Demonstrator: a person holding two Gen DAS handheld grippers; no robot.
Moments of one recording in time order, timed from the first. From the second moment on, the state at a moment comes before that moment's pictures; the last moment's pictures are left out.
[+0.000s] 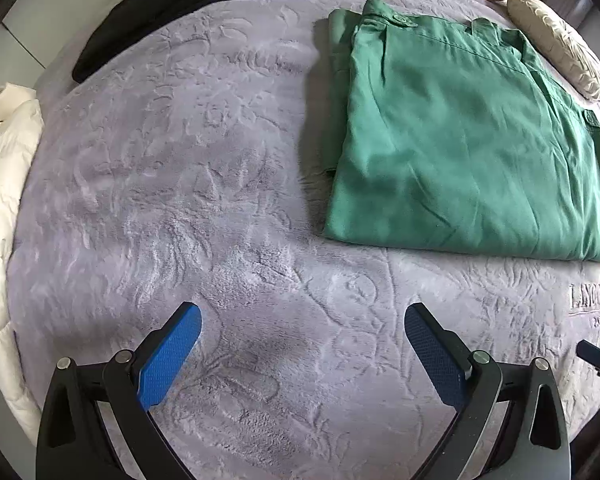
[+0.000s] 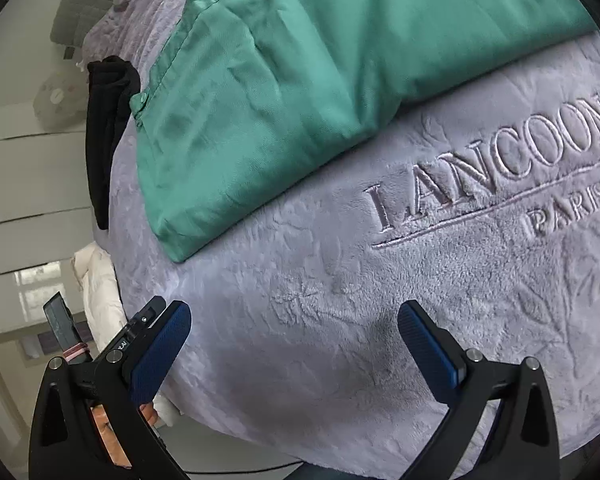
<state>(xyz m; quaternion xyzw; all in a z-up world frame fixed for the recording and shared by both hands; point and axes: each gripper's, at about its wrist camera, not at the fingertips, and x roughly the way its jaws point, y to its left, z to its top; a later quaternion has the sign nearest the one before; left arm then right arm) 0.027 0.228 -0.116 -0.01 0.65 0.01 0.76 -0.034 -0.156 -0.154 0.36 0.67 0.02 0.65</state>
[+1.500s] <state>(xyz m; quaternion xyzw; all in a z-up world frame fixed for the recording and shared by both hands) 0.180 0.251 -0.172 -0.26 0.61 -0.18 0.73 0.066 -0.063 -0.253 0.61 0.51 0.15 0.58</state>
